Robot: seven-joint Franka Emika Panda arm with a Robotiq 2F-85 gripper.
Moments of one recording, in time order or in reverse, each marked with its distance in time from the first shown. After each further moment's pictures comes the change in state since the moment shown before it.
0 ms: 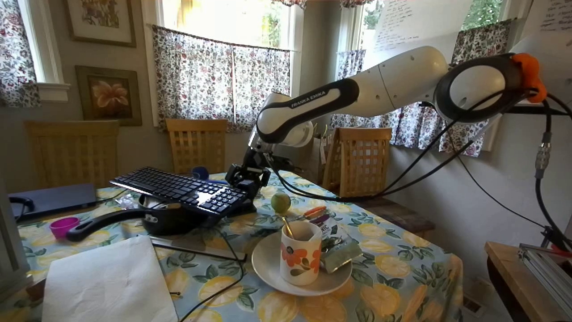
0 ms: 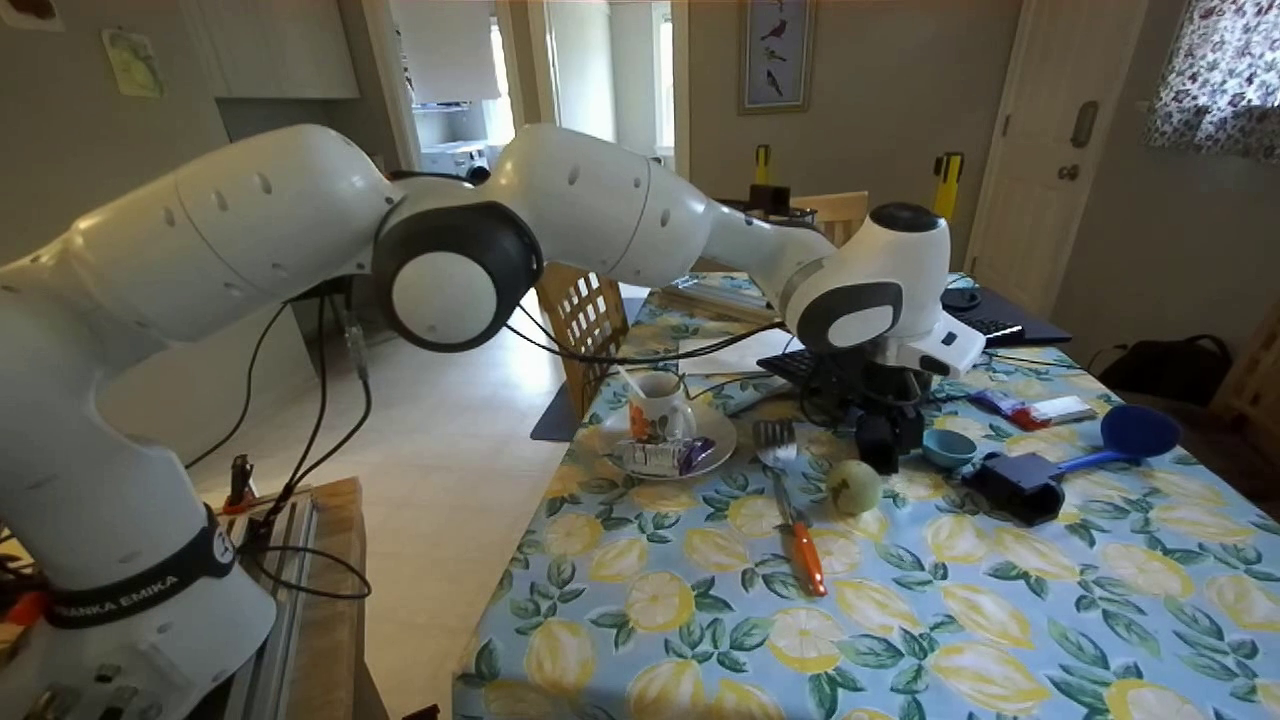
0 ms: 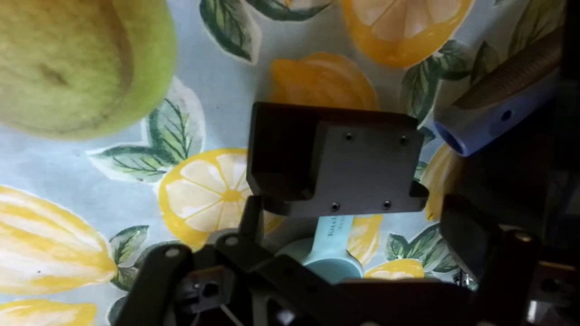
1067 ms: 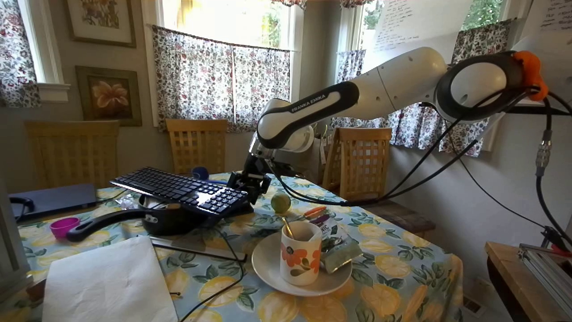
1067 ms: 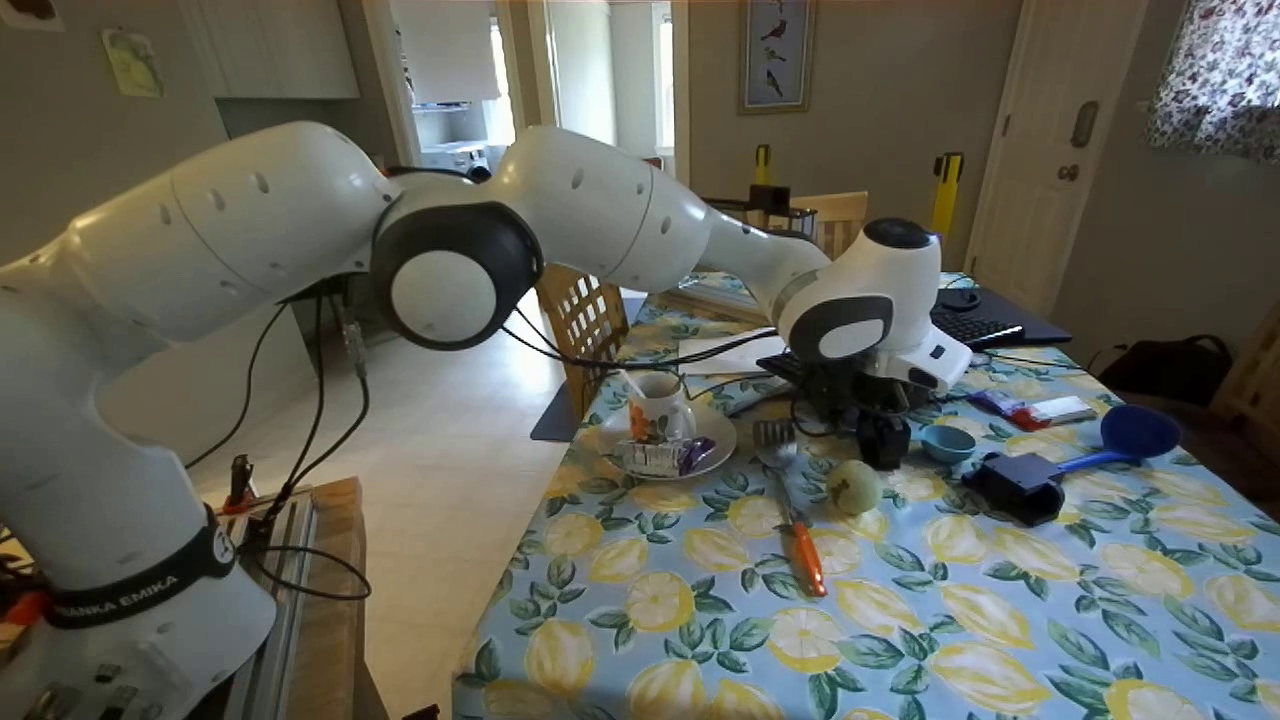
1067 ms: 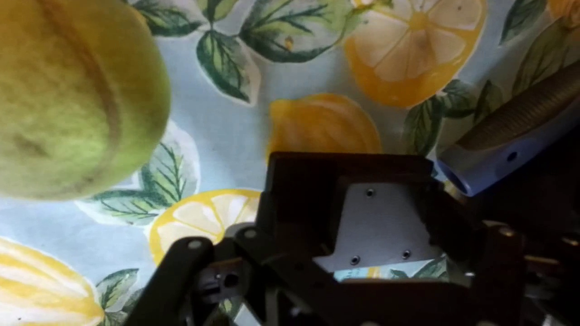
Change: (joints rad) arm -0.006 -0.009 0.021 -0.054 0.000 0.015 -0.020
